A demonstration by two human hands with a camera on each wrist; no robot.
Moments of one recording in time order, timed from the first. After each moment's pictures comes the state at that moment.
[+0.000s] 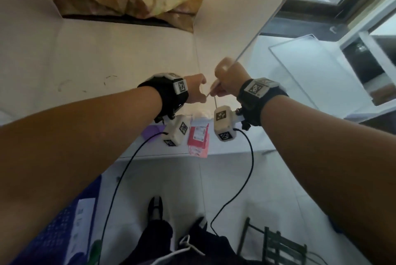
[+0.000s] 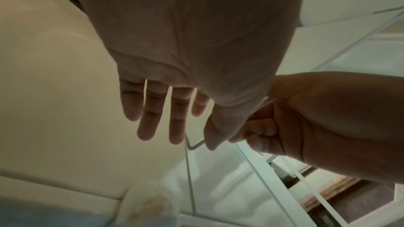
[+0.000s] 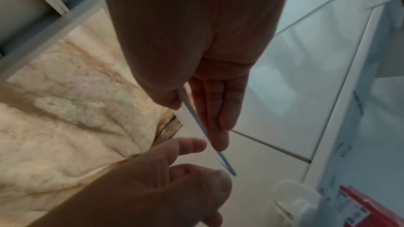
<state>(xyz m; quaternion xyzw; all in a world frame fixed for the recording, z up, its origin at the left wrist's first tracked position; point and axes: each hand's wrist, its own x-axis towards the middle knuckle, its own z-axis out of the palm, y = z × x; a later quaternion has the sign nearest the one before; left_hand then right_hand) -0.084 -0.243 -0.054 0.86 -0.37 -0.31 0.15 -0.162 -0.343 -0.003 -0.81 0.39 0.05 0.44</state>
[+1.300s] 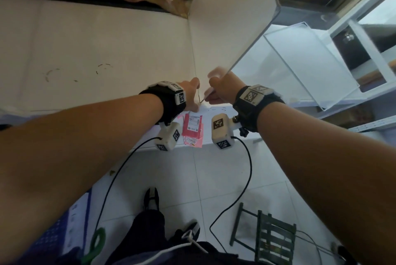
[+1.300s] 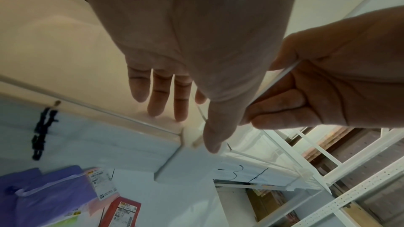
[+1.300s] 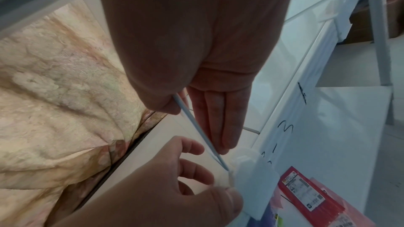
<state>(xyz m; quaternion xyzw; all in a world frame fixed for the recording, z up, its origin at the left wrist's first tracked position) -0.092 -0.223 -0.109 0.85 -0.44 -0.28 0.09 -0.186 -0.319 -0.041 -0.78 0.40 0.06 0.47</state>
